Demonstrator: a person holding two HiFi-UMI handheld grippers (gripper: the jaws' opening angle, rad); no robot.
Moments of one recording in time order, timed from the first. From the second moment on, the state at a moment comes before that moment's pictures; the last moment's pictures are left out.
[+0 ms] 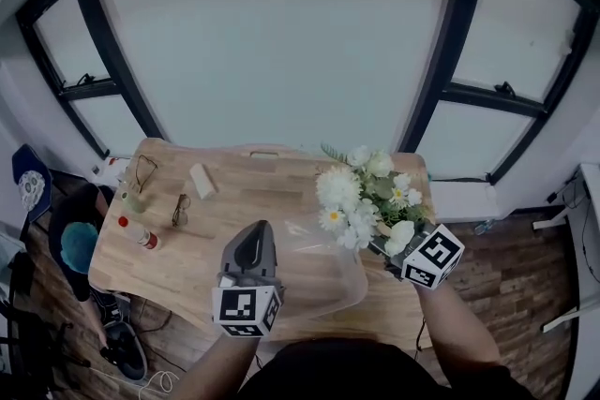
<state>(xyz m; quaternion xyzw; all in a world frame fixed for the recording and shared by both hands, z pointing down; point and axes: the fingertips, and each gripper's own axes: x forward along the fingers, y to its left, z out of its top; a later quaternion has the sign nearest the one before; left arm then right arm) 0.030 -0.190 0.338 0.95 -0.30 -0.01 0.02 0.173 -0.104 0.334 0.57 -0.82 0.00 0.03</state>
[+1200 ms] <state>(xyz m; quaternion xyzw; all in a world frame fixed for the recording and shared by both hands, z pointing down) 0.108 -0.164 0.356 0.97 -0.23 0.03 0.01 0.259 -0.028 0.395 0.67 -0.74 0.04 0.05</state>
